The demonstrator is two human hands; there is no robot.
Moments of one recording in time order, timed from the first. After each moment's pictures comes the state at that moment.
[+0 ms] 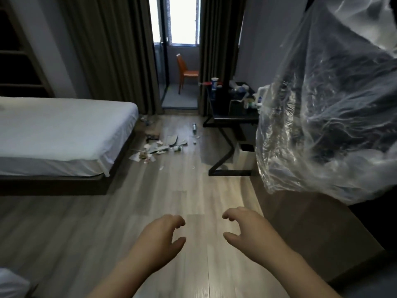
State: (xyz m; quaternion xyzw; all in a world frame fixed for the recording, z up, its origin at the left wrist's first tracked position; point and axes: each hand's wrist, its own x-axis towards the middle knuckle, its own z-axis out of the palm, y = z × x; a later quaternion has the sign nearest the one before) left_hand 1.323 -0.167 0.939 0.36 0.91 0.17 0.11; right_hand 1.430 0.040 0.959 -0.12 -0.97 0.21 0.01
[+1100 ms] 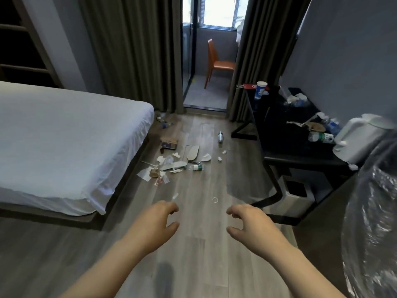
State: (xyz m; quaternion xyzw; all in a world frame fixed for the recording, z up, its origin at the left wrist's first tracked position) left_hand 0.709 -0.028 0.921 0.28 0.94 0.17 0.12; right_hand 0.800 0.203 0.926 -0.09 -0.97 0.19 -0.07
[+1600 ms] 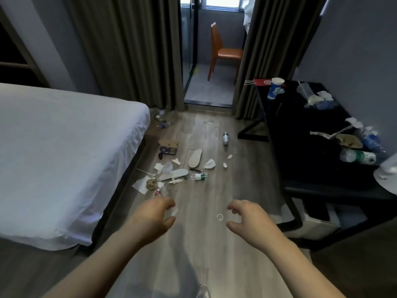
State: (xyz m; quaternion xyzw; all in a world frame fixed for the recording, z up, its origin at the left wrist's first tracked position) left_hand 0.457 0.073 0.907 0.26 0.94 0.15 0.17; right_hand 0.545 0.310 0.892 -0.11 -0.96 0.22 -0.11
